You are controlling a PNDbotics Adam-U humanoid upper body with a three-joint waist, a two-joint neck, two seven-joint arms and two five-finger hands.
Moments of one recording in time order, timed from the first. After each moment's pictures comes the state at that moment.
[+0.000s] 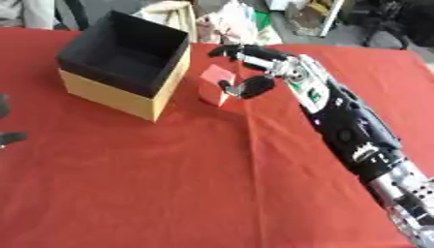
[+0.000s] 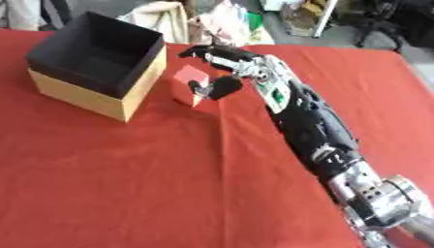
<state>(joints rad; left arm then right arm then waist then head) -0.27 0.20 0.00 -1.84 0.14 0.04 -0.29 -0.88 -0.43 0.12 -0.99 0.66 -0.46 0.44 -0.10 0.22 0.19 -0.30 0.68</state>
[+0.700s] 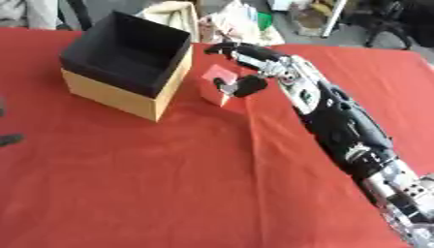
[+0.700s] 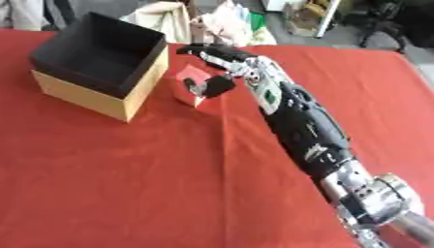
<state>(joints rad) -0.27 0.19 0.00 -1.84 0.14 0.04 -0.29 -0.89 -0.41 0.12 -0.97 0.73 -0.42 0.37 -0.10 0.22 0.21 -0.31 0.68</state>
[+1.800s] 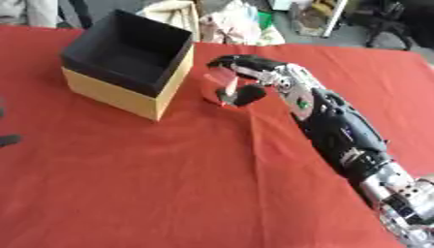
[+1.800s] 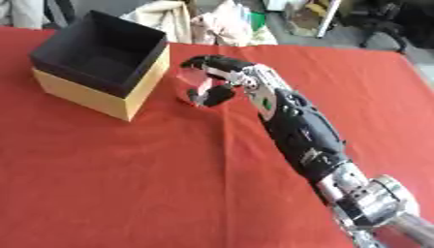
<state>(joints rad) -0.27 0.19 0.00 -1.84 0.14 0.04 -0.29 -0.88 -0.40 0.12 -0.92 0.83 -0.40 0.38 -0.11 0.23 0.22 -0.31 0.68</state>
